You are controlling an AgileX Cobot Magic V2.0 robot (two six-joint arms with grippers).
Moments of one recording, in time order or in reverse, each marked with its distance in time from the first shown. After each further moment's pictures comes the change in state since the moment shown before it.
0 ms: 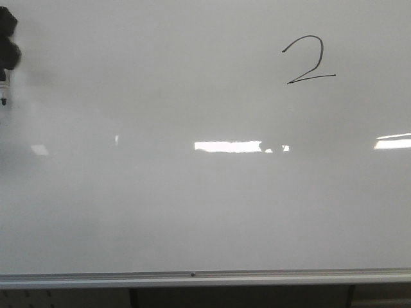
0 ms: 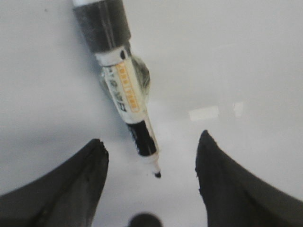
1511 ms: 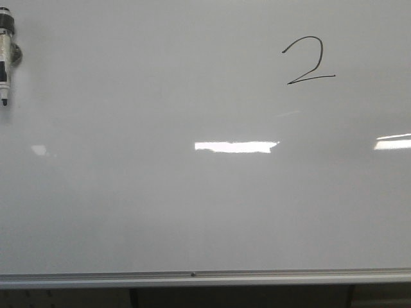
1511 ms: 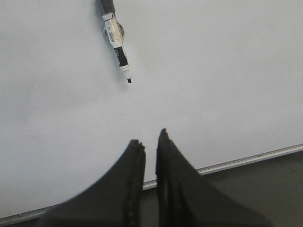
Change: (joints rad) left arm 0.000 -0.830 0.213 -0.050 0.440 0.000; right arm 0.000 -0.461 0.071 -0.182 0.063 0.370
